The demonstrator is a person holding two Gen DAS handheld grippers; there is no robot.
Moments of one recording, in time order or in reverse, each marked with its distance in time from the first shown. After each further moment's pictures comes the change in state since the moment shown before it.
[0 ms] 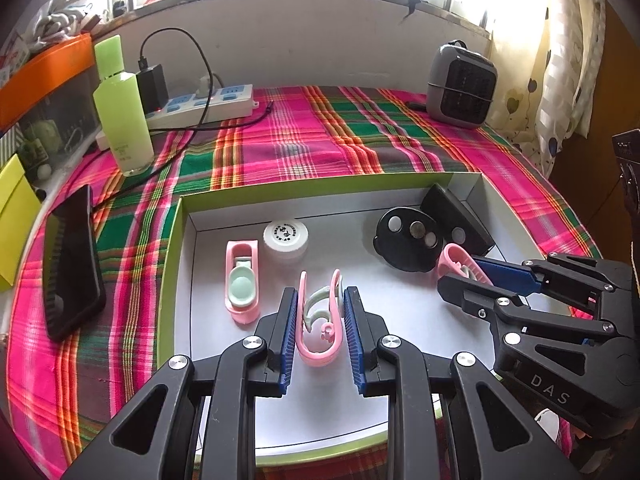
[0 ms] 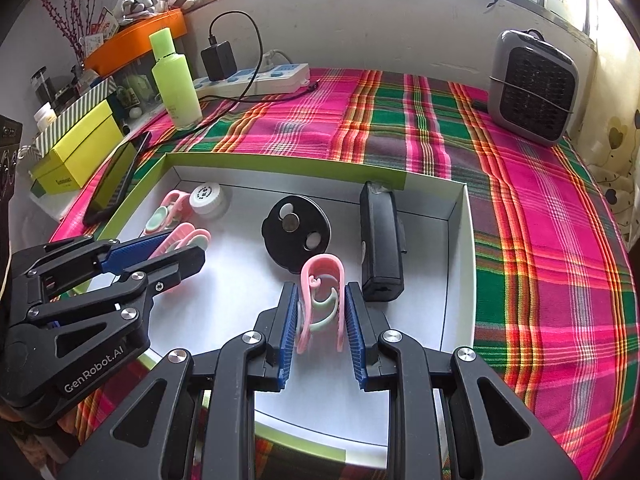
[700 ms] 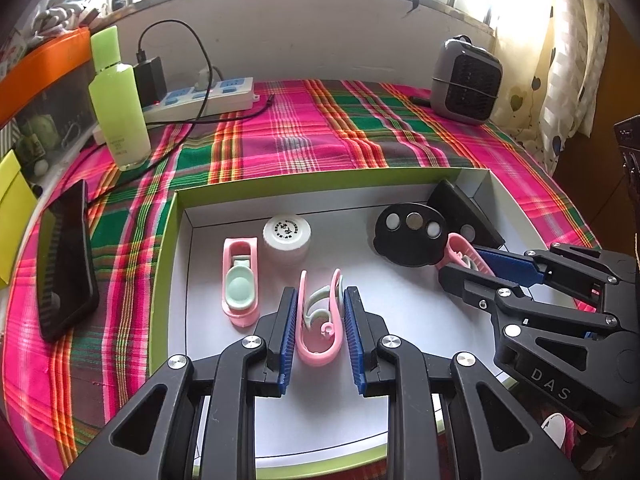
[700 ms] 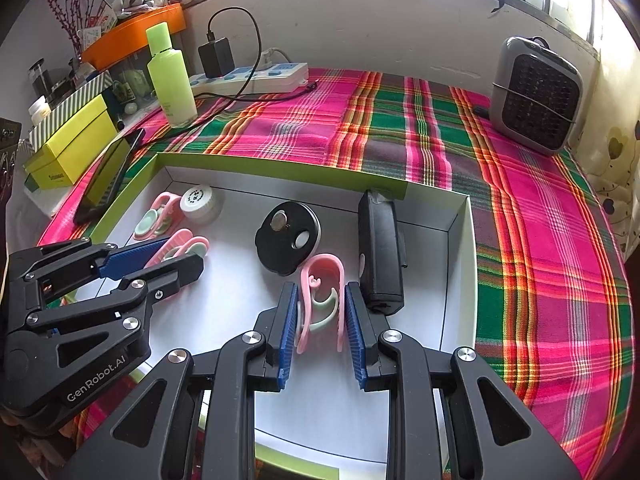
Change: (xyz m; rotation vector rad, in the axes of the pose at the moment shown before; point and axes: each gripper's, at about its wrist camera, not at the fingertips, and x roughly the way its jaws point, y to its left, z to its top) left arm 0.008 0.003 0.001 -0.004 0.015 0.001; right arm 0.005 0.001 0.006 -0.025 0.002 -0.025
